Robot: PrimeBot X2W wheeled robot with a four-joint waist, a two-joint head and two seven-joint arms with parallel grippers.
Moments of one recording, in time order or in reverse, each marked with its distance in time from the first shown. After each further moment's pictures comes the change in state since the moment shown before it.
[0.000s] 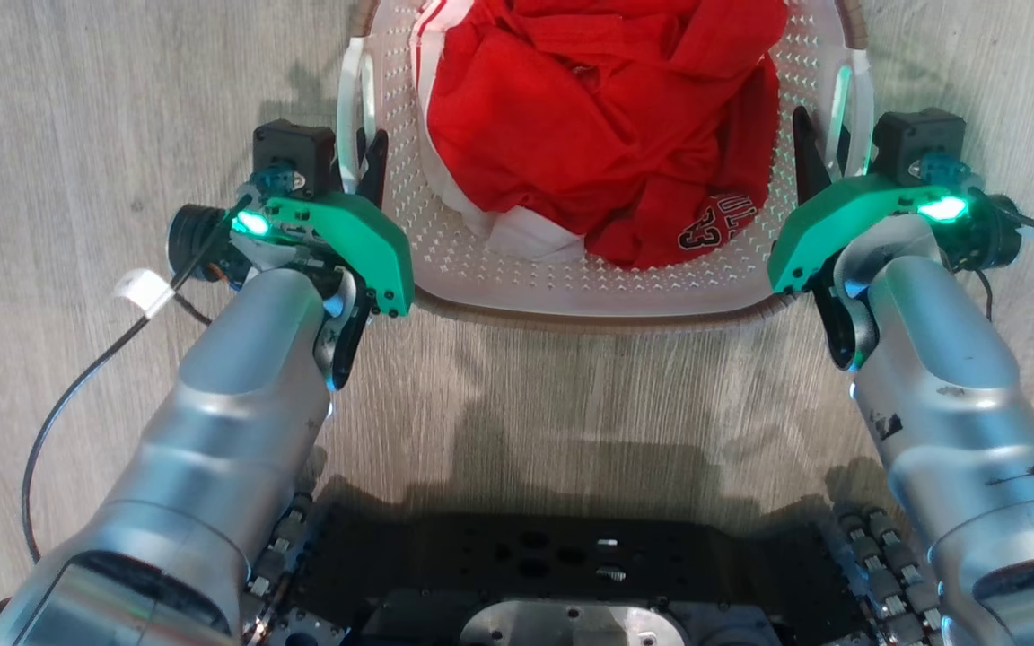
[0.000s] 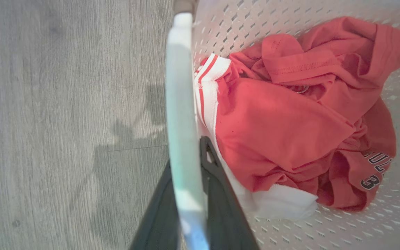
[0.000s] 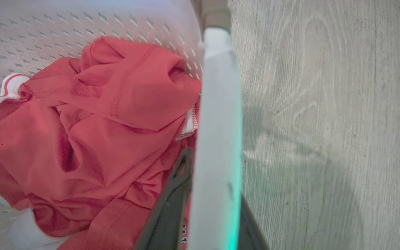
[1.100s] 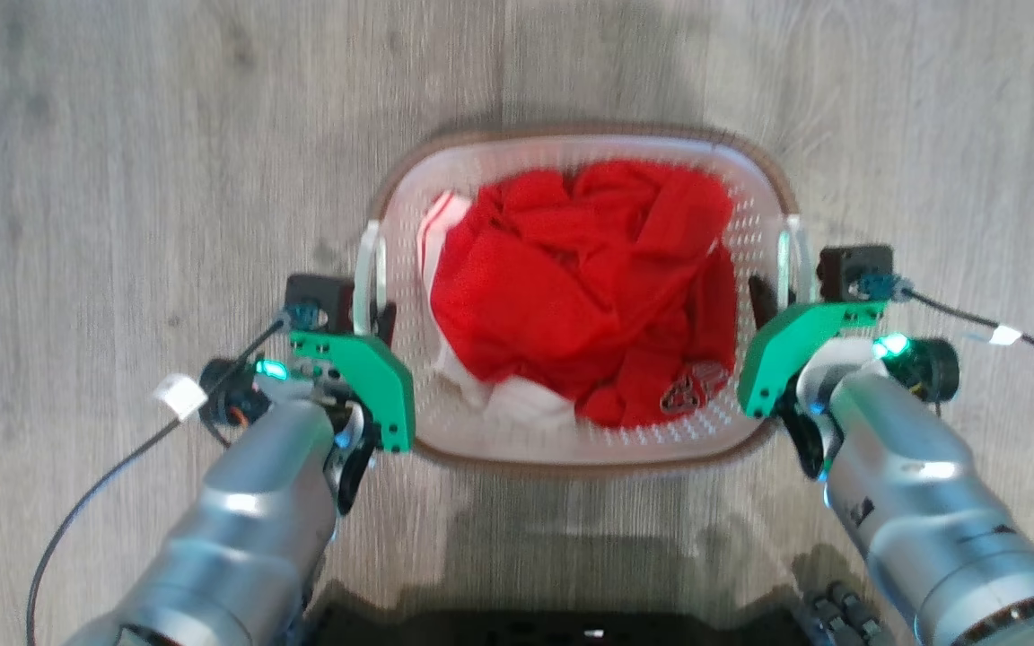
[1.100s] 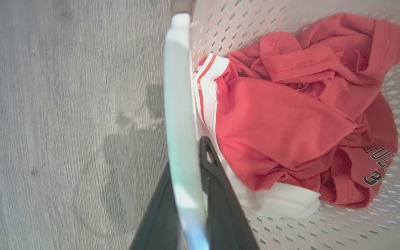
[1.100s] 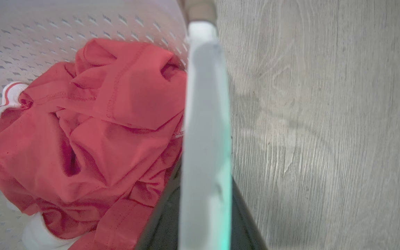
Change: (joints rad) left arm 0.134 -0.003 -0.194 0.132 -0.190 -0.002 0.007; right arm 0.058 0.009 0.222 0.250 0.259 0.000 0.007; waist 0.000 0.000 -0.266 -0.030
